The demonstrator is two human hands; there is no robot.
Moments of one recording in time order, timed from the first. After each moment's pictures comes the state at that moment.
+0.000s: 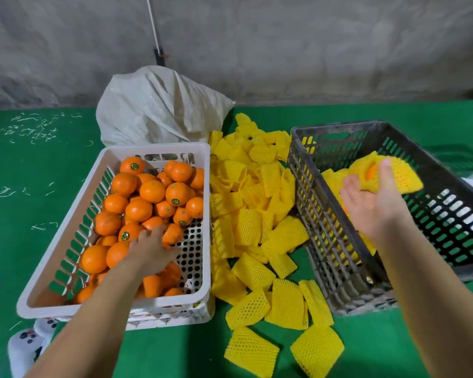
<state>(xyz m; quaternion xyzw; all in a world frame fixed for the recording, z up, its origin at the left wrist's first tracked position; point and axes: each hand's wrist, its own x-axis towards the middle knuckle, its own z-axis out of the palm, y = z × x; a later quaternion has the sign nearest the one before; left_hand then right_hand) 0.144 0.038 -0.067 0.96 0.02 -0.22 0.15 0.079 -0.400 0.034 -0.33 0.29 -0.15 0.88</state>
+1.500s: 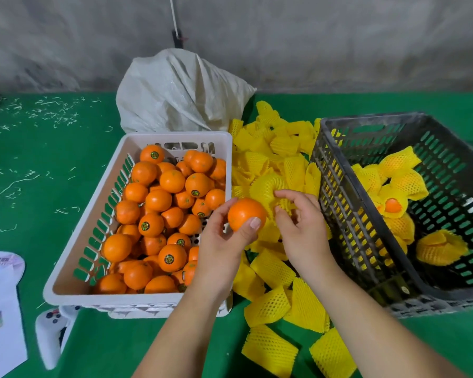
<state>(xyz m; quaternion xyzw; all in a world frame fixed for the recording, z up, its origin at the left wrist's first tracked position) 0.065 -0.075 -0.011 0.59 0.03 -0.07 0.80 0.072 -0.234 -0.010 -0.80 0.05 -0.19 0.57</state>
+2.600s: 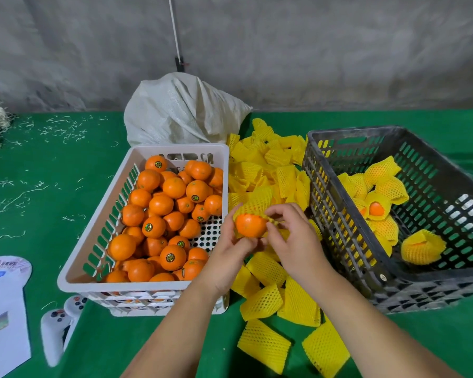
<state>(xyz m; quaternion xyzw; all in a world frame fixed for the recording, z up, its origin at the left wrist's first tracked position) 0.056 -0.078 -0.038 0.57 -0.10 -0.17 0.80 0.026 -0.238 0.010 -0.87 -0.05 -0.18 0.46</state>
